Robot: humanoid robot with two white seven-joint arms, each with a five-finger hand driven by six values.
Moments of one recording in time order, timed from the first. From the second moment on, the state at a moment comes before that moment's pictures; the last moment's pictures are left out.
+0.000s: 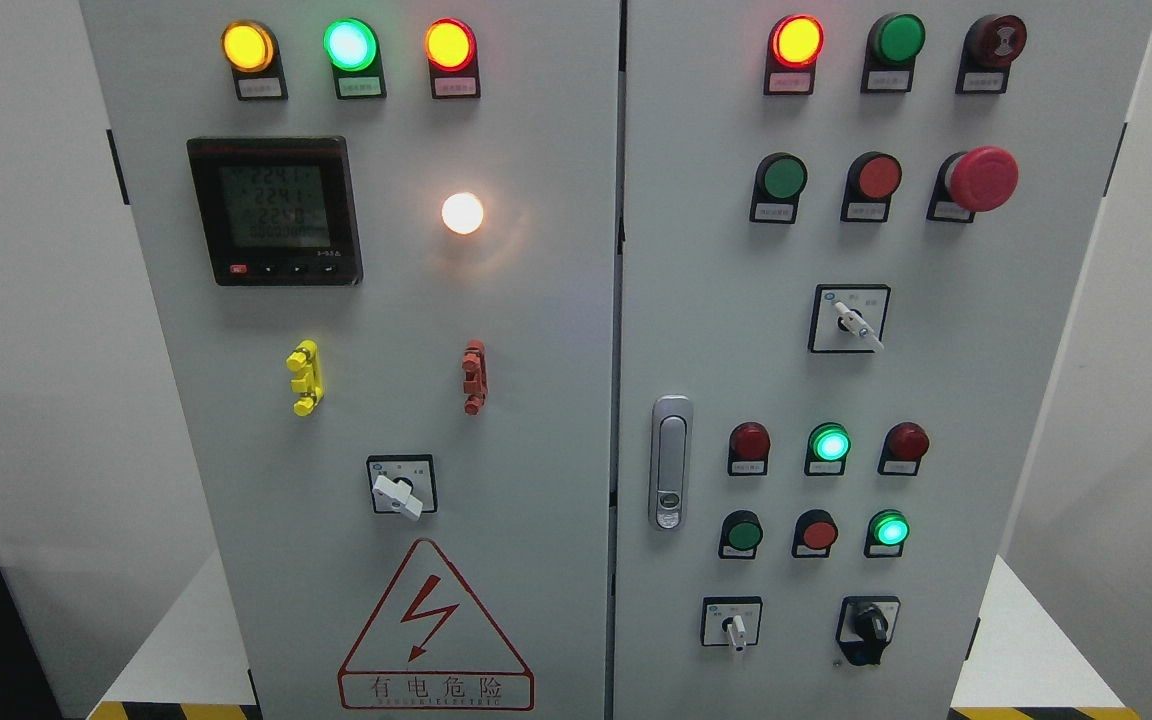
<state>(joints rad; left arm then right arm) 0.23 -0.06 -0.06 -1.90 0.00 0.19 0.27 0.15 0.12 -0.13 -0.13 0.21 0.11 -0.12</state>
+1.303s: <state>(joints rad) 0.14 0.03 -0.08 -0.55 0.10 -0.03 -0.03 0.15 0.12 -0.13 -0.13 0.21 0.11 -0.12</state>
